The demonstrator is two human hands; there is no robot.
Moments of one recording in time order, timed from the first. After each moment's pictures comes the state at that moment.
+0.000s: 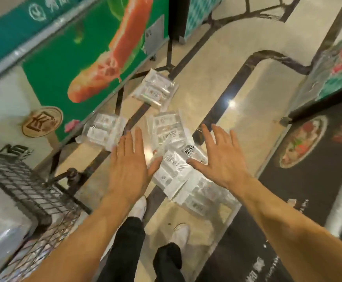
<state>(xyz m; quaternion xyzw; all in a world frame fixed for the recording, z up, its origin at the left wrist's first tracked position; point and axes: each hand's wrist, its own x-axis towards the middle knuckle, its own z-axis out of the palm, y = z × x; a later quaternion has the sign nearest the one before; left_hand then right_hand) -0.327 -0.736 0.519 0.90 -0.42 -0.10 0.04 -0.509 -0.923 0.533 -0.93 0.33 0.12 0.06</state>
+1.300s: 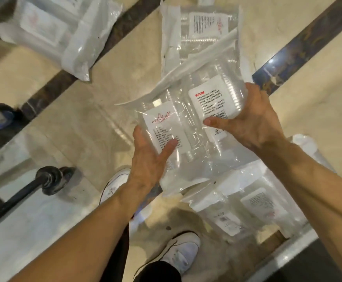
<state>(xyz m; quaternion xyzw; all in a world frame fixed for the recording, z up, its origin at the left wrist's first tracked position) -0.352 -0.742 0.002 0.83 -0.04 -0.37 0.42 -0.430 -0.980 0.075 -0.83 0.45 0.11 0.31</state>
